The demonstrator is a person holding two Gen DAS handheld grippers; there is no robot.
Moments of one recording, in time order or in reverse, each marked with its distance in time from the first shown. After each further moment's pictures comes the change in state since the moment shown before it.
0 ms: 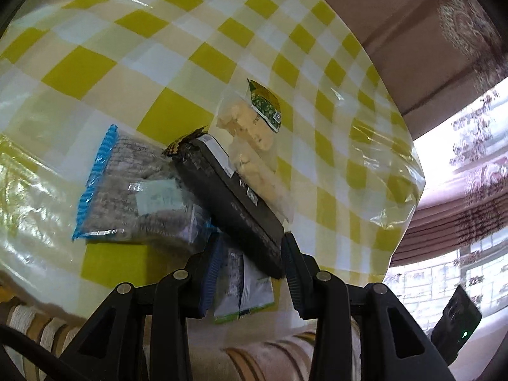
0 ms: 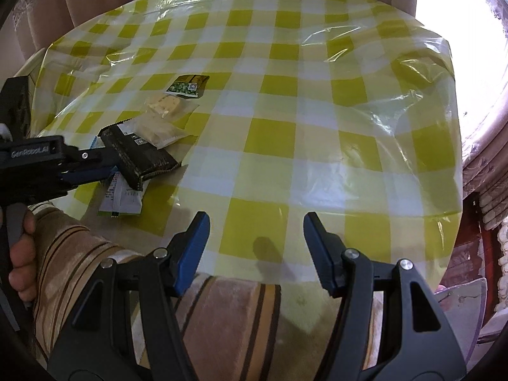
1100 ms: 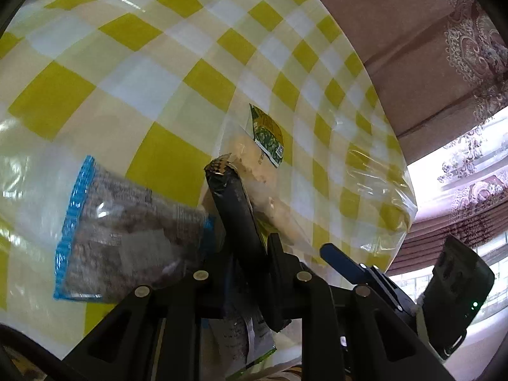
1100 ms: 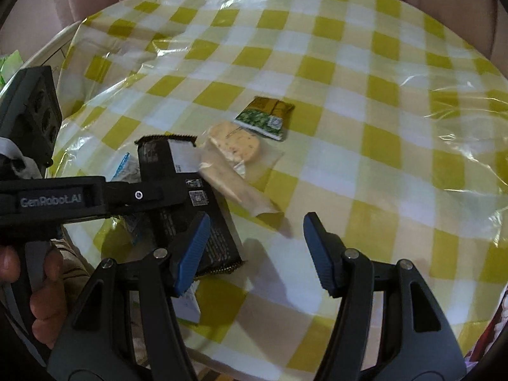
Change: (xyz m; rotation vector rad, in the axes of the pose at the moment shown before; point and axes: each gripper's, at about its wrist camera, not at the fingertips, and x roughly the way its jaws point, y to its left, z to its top) left arm 0.018 0.011 0.041 -0.014 -0.024 -0.081; right arm 0.068 0.074 0.077 -0.208 0.027 0.183
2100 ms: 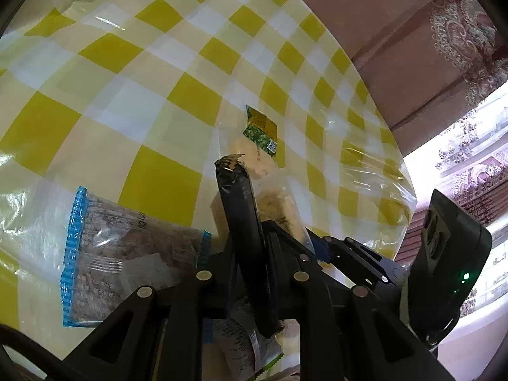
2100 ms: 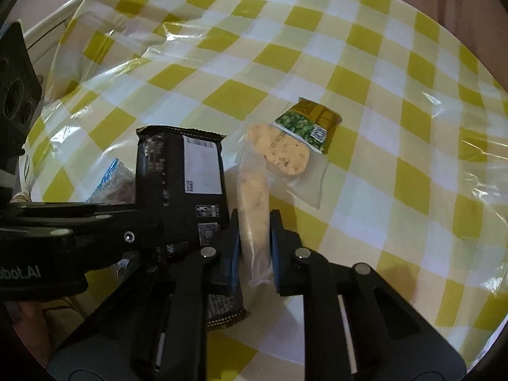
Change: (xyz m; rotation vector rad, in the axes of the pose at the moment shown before) left arm 0.001 -0.006 0.003 0.073 -0.021 -0.003; right arm 0.032 0.023 0.024 -0.100 -0.015 -0.038
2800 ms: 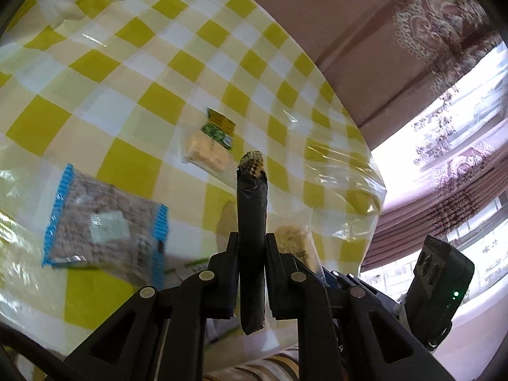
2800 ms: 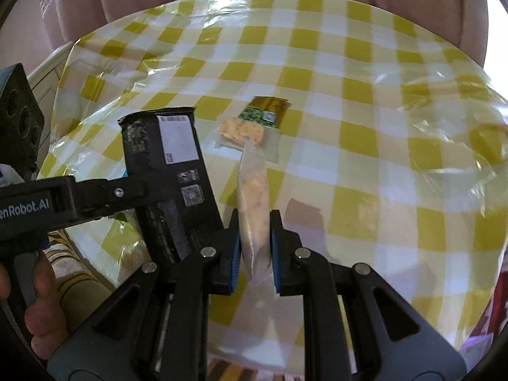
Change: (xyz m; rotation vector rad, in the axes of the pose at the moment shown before) left arm -0.027 -0.035 -0.034 0.049 -0.051 -0.079; right arm -0.073 -0.025 -0.052 0.210 -0.064 -0.034
